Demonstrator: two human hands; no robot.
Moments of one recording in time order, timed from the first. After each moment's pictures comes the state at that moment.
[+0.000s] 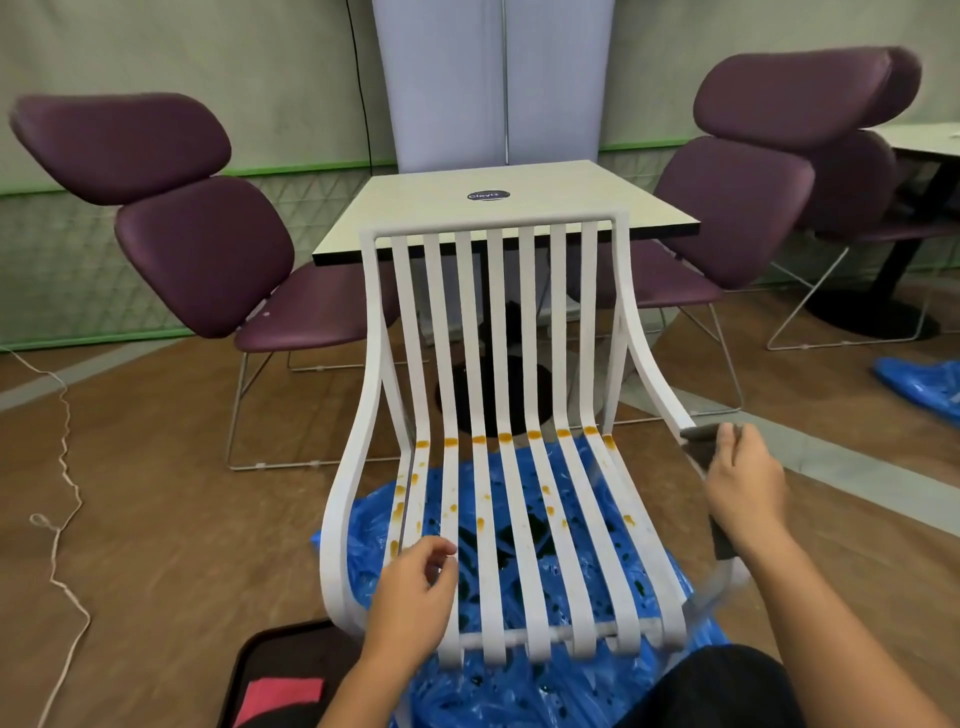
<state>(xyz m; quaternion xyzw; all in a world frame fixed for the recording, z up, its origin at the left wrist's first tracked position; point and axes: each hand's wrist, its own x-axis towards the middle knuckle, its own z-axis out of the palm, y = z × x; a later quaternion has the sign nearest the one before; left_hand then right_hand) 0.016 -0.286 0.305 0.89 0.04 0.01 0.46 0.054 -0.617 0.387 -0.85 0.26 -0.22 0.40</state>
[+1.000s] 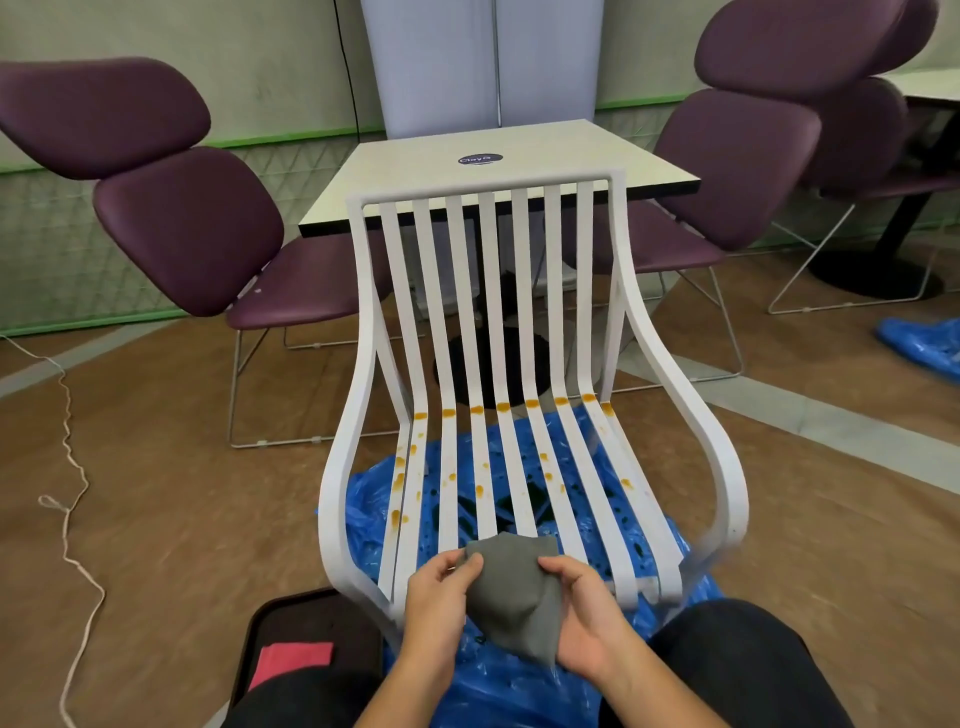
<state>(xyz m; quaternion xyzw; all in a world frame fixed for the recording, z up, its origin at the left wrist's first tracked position) -0.015 -0.325 0.285 0.65 0.25 -0.10 0.71 -0.018 -0.483 0.270 -0.28 0.30 0.28 0.87</state>
